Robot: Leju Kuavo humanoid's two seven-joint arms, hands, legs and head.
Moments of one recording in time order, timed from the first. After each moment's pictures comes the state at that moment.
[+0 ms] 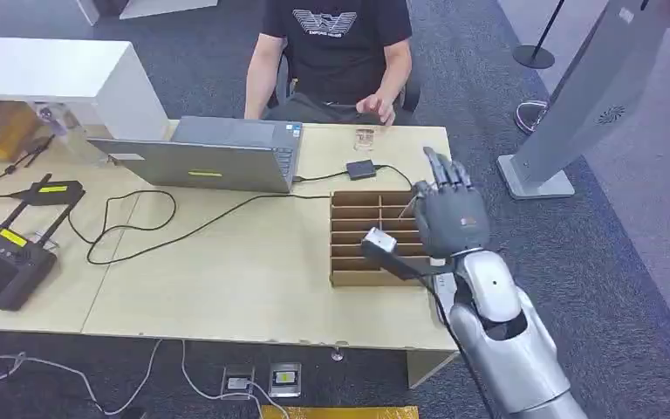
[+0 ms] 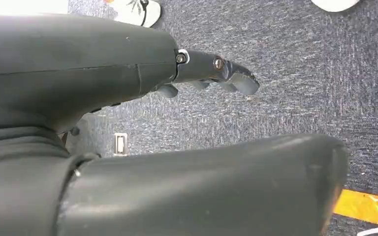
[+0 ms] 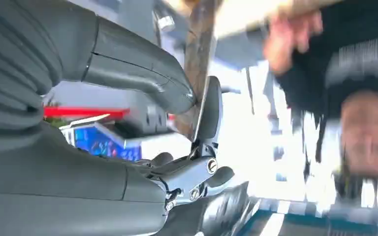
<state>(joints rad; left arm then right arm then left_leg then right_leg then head) -0.20 0.31 -1.50 -0.15 1.31 0.09 -0.09 -0.45 -0.12 0.52 -1.38 1.35 -0.06 0.06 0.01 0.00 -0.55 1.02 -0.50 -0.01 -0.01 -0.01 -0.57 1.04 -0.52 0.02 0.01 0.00</state>
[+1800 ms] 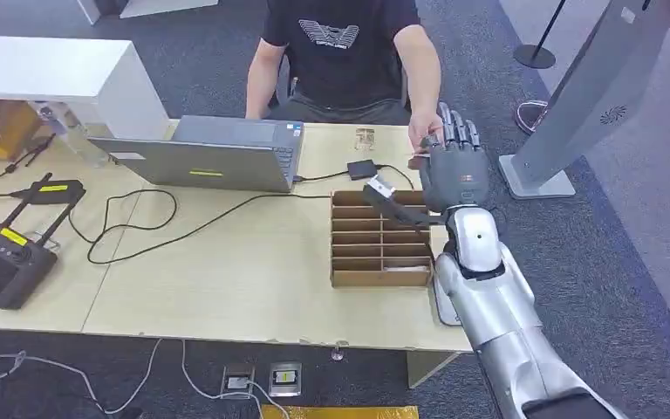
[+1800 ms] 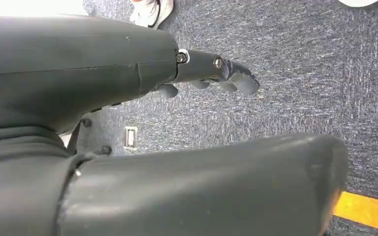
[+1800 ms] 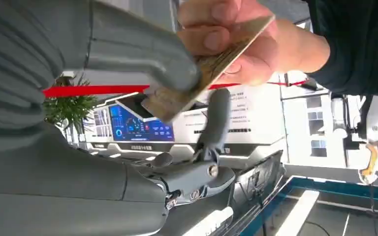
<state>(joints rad) -0.21 0.31 -1.52 -0.15 1.36 0.10 -0.04 -0.70 0.03 0.43 -0.85 1.51 -0.35 0.07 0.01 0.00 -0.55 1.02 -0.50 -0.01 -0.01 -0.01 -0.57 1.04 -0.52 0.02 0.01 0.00</state>
